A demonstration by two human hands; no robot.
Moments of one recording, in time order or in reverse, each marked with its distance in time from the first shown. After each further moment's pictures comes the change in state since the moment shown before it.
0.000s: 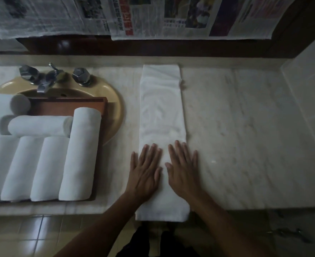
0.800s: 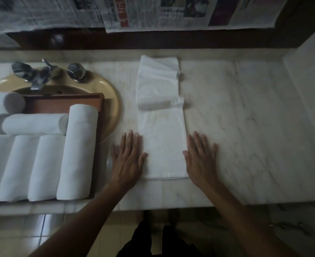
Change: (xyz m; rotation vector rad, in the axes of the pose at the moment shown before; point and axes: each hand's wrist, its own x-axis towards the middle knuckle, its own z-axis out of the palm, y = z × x) left_hand 0.010 -0.042 -0.024 0.014 0.026 -0.177; right_hand 0.007 0.051 -0.013 0.010 0.011 0.136
